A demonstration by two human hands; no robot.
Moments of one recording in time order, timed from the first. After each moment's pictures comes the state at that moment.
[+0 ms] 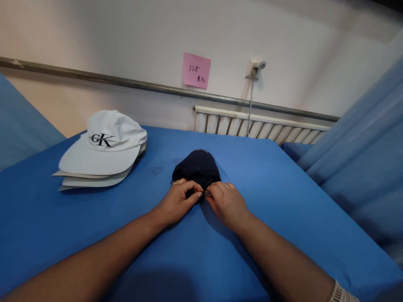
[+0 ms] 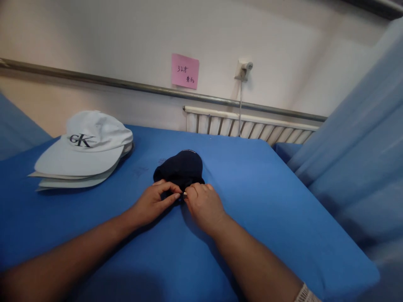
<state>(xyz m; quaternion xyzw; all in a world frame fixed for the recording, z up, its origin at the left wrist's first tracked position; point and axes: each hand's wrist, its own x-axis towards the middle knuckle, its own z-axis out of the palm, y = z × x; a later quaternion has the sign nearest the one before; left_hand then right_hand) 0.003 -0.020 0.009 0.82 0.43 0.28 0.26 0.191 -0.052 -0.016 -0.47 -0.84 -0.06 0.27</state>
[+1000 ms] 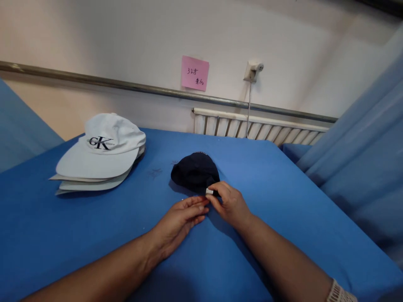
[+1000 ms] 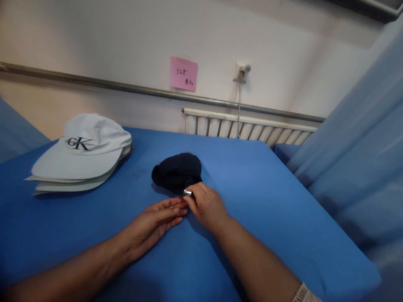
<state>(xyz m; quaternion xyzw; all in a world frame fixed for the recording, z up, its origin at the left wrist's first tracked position) 0.022 -0.061 0.003 0.34 0.43 0.37 0.75 0.201 -0.043 -0.026 -0.42 -0.80 0.02 0.42</state>
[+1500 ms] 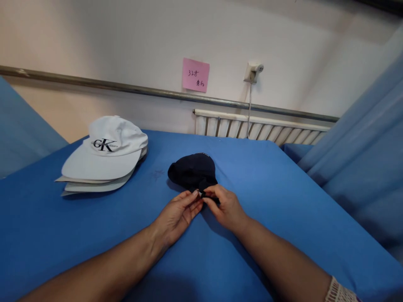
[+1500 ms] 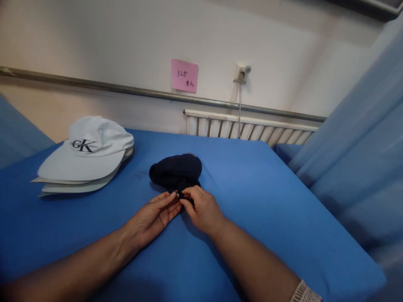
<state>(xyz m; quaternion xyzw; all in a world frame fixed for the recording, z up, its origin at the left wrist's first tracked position) 0.018 -0.040 -0.009 0.19 0.37 0.47 0.77 0.185 -0.047 -0.027 -0.41 -0.77 0.15 0.46</state>
